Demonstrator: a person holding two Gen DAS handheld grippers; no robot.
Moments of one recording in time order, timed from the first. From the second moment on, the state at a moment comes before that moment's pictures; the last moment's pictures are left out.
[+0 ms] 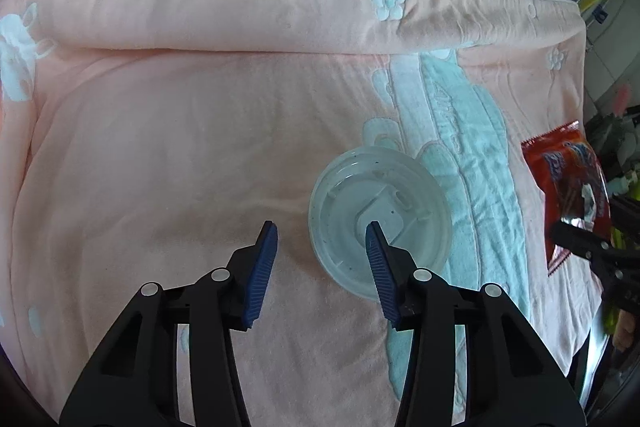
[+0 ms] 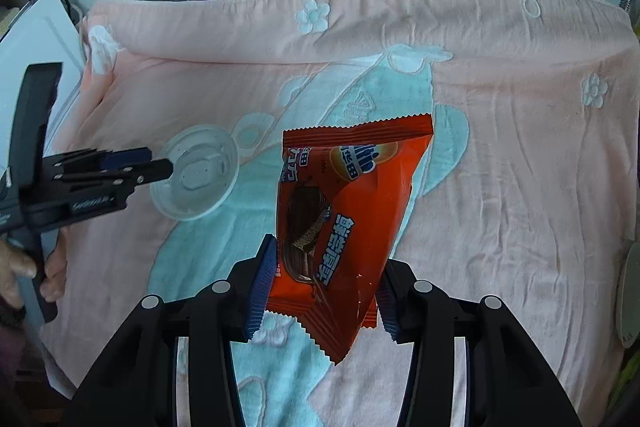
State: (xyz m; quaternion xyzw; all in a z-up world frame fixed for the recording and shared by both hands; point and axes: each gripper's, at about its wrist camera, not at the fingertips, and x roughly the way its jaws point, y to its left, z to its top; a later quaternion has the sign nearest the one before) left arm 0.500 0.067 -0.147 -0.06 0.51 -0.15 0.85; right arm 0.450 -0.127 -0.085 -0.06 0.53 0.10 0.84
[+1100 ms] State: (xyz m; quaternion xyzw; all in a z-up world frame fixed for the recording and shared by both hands) left arm 0.324 0.092 -0.088 -0.11 0.47 -0.11 0.87; right arm 0.187 -0.130 -0.075 -0.13 0.50 0.22 0.83
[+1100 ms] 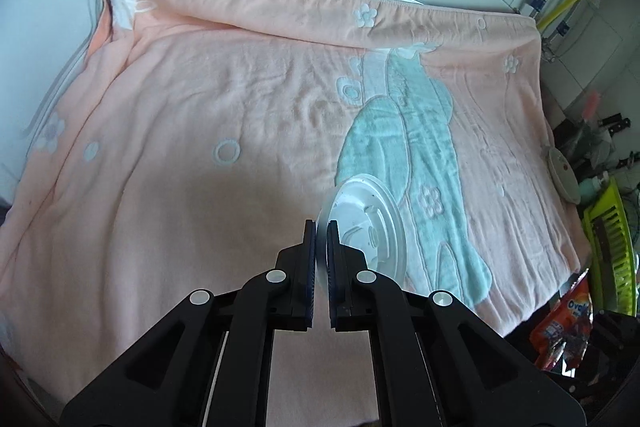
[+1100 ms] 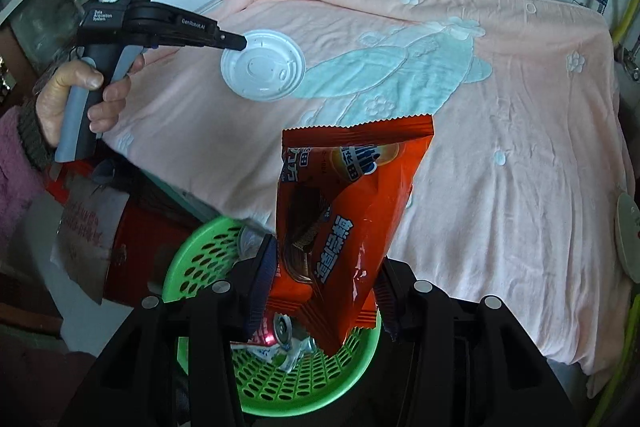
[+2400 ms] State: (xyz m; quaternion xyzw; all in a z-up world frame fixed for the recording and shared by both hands) left arm 0.104 -0.011 -0.120 -0.09 0.49 -0.24 0.83; right arm 0.105 -0.181 -0.064 -0.12 0.49 0.18 0.85
